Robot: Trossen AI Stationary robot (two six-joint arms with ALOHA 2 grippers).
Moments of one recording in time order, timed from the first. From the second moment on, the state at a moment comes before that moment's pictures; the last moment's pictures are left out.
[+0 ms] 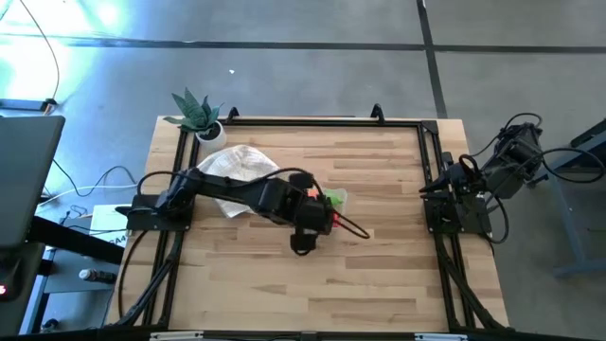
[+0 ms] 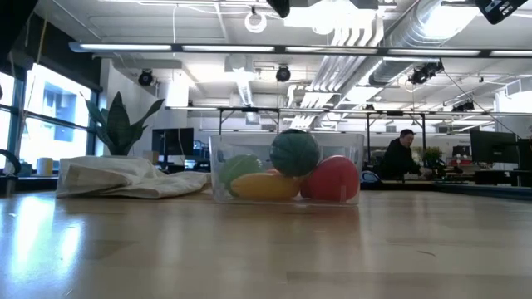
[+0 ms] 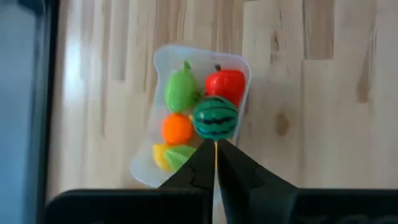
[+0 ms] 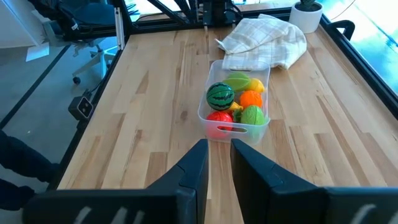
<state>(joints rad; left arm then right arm) -0.15 2.12 2.33 -1.45 -0.39 -0.20 0.82 0.44 0.97 -1.14 0.62 0.52</state>
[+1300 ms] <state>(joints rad) -0.38 1.89 2.36 -1.35 -0.16 0.23 0.82 0.44 0.97 -1.14 0.62 0.52</state>
